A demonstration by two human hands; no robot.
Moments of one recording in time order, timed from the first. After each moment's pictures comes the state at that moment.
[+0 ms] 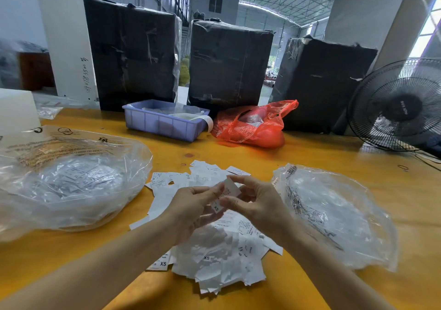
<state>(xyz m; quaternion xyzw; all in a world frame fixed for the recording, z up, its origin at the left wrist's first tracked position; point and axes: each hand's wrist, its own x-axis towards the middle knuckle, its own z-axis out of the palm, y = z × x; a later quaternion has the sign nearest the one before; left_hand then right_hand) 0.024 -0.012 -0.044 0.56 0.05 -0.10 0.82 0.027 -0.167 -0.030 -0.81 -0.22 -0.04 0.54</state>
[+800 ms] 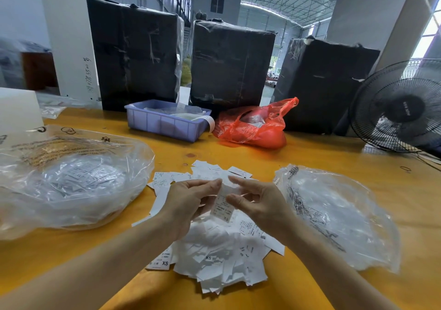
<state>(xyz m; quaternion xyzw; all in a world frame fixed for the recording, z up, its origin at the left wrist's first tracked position) 0.027 -0.007 -0.040 0.57 0.06 -0.02 0.82 0.030 -0.171 -0.029 -0.84 -0.20 -0.04 0.51</state>
